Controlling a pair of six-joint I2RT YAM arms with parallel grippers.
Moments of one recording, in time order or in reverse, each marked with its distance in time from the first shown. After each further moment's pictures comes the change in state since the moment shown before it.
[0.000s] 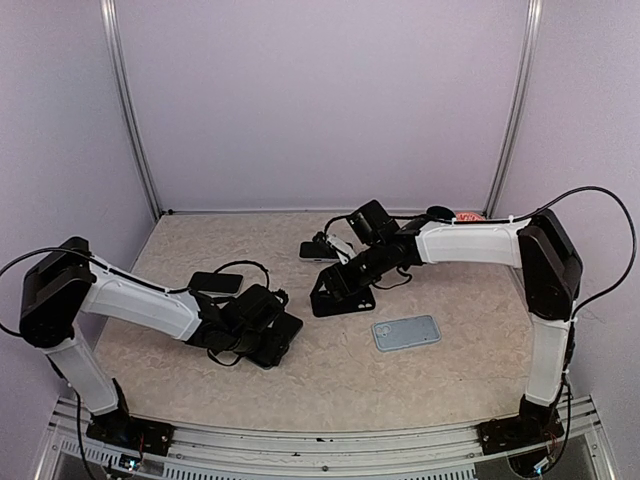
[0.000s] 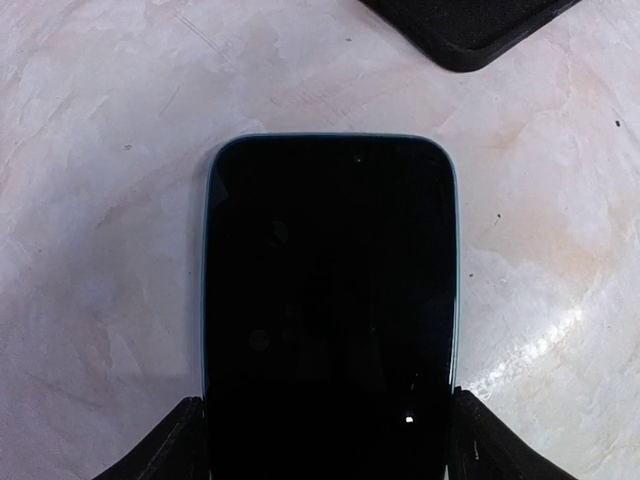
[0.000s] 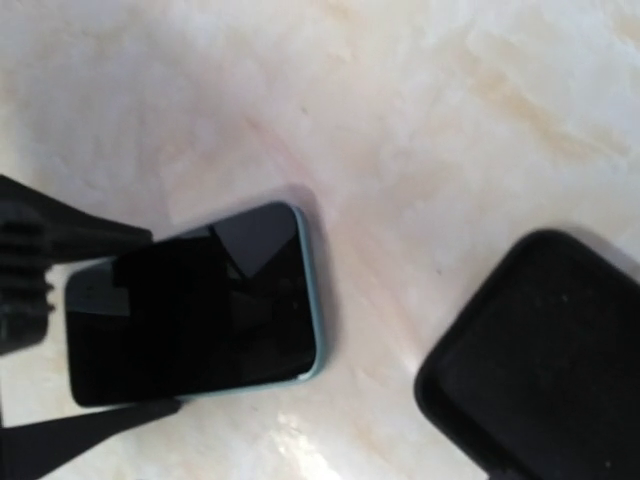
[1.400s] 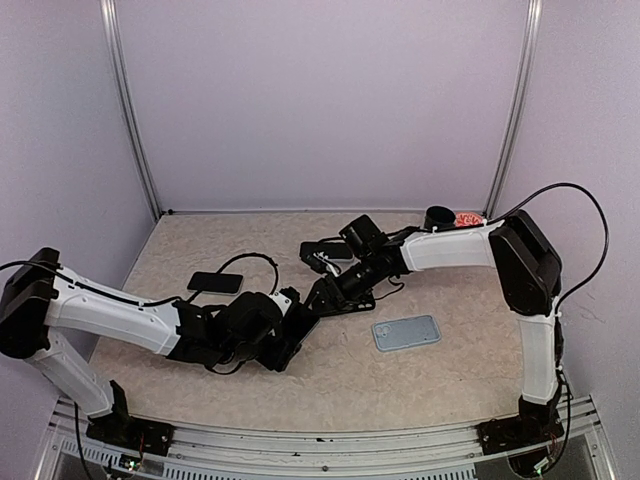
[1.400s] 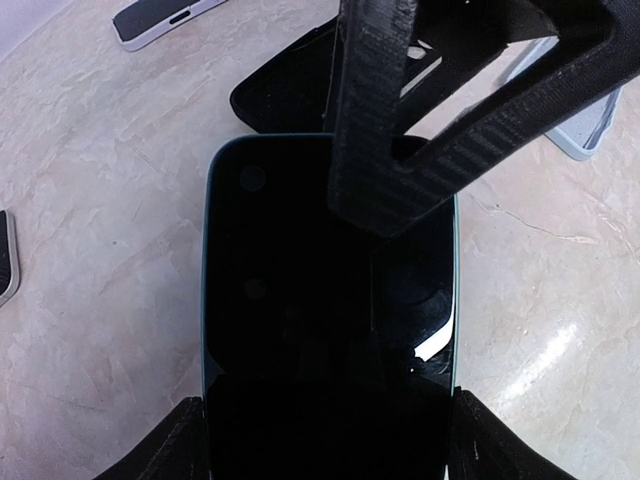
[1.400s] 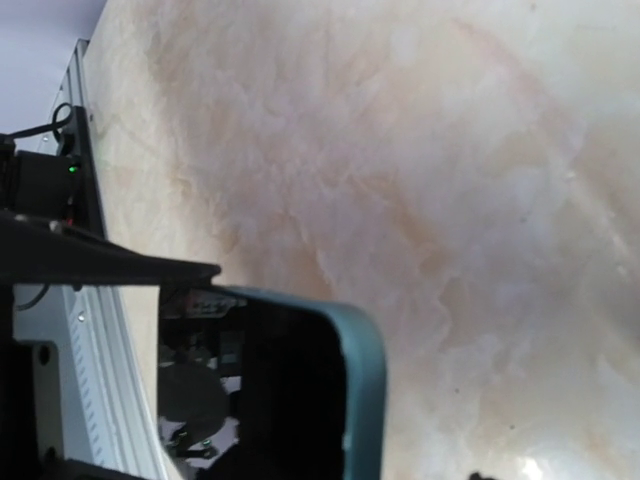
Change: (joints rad) left arm -0.140 -0.162 -0.056 0.085 -0.086 0.078; right arm -0.012 0.126 0.034 0.040 -0.398 0.105
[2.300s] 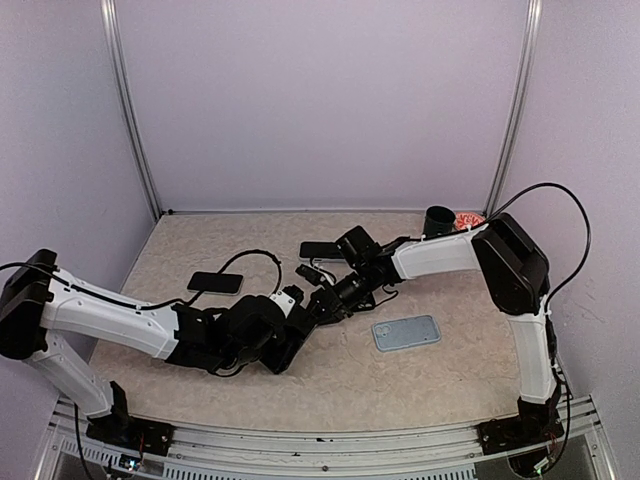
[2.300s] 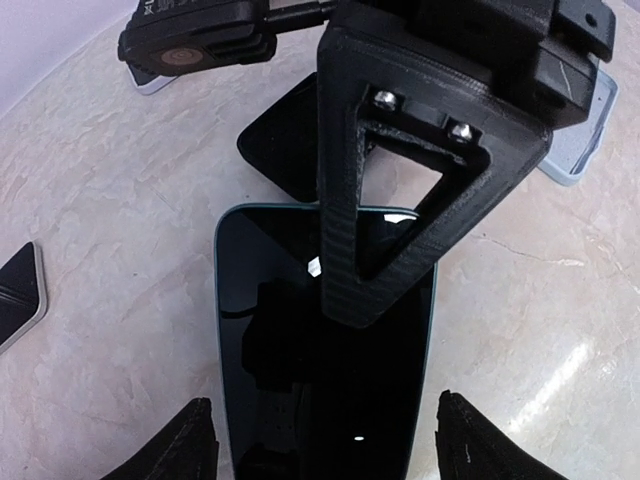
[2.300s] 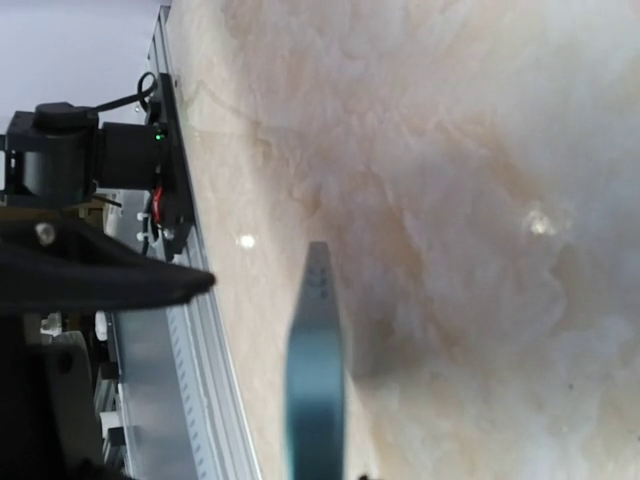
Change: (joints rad) left arm -0.050 -0.012 0.008 0.016 -0.085 0.027; right arm 0.006 0.081 0.002 0.068 -0.203 0.117
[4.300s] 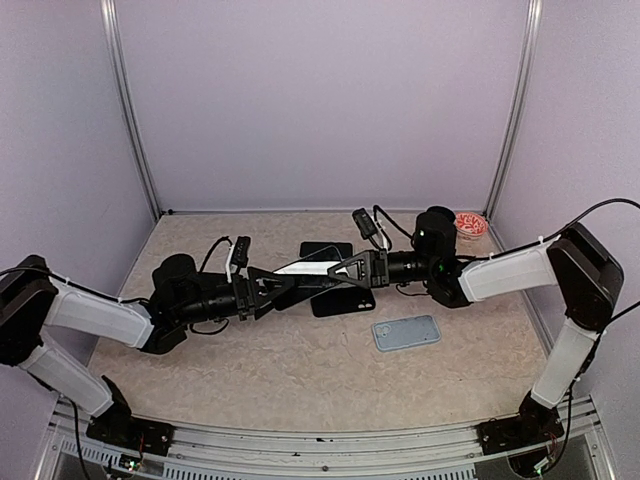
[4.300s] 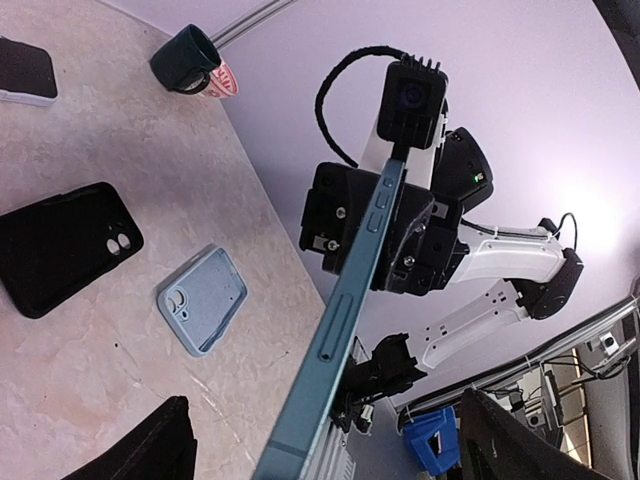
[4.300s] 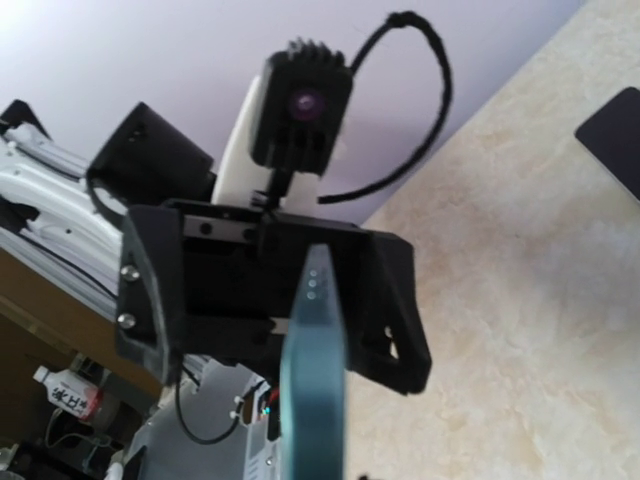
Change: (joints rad) left arm 0.438 -0.089 -0.292 0.976 0.960 -0.730; right arm -0.099 -0.443 -0.590 1.043 0.075 0.369
